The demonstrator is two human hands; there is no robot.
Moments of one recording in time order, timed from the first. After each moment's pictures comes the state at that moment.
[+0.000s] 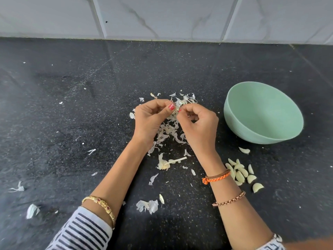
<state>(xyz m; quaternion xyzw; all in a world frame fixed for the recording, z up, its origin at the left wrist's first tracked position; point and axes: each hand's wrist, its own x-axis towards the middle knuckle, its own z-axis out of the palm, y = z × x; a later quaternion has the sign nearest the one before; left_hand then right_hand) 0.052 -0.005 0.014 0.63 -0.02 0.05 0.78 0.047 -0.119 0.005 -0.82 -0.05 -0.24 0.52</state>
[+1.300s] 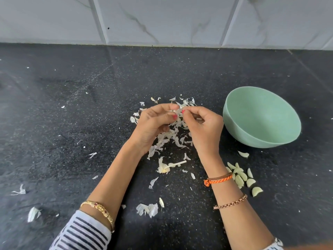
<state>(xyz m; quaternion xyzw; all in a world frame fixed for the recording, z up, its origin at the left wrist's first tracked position) 0.056 0.004 0.016 0.59 -0.02 -0.11 0.80 0.047 -0.125 0.011 -0.78 -0.03 -0.24 0.57</state>
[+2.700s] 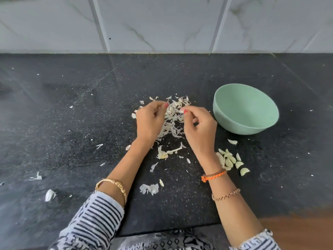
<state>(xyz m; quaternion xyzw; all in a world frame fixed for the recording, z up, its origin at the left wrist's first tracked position) 0.046 -0.007 0.006 0.82 -0.04 0.20 0.54 0.018 -0.127 0.011 -0.82 -0.06 -0.32 0.47</state>
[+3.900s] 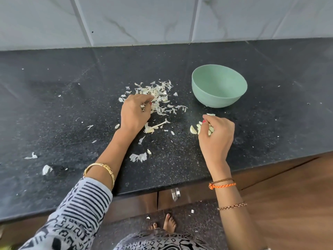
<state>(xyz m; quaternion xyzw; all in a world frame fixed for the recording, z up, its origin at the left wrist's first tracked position) 0.021 0.005 -0.012 0.87 -0.15 0.27 0.38 -0.070 -0.182 -0.011 -0.87 0.10 -0.37 0.32</state>
